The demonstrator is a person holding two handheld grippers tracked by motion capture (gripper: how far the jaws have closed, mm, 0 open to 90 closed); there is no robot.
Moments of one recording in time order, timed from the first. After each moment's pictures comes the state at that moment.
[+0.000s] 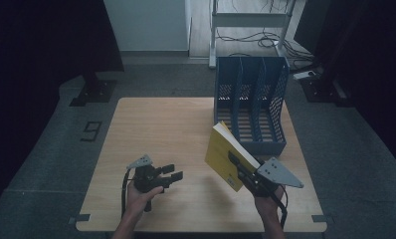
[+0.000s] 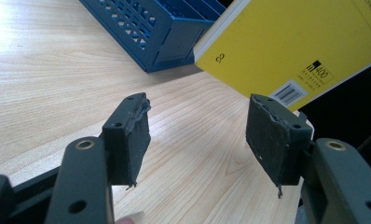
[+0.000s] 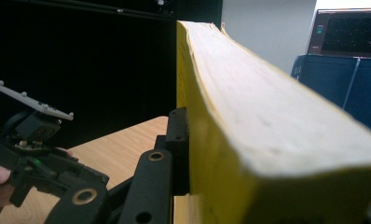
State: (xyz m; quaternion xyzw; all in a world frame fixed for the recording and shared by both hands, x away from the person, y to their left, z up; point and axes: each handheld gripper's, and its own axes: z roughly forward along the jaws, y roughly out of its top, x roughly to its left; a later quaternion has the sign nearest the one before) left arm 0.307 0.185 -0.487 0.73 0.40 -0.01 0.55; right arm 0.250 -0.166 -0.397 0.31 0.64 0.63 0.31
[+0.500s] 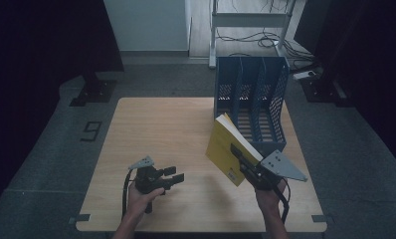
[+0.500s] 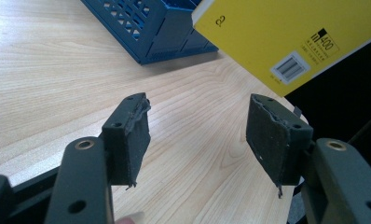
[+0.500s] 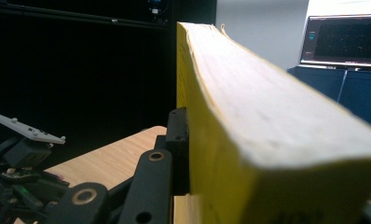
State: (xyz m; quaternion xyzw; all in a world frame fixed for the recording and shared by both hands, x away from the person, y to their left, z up) left arm 0.306 0.182 -0.491 0.73 0.40 -0.03 0.55; right arm 0.258 -0.168 -0.381 0.31 0.63 0.64 0.32
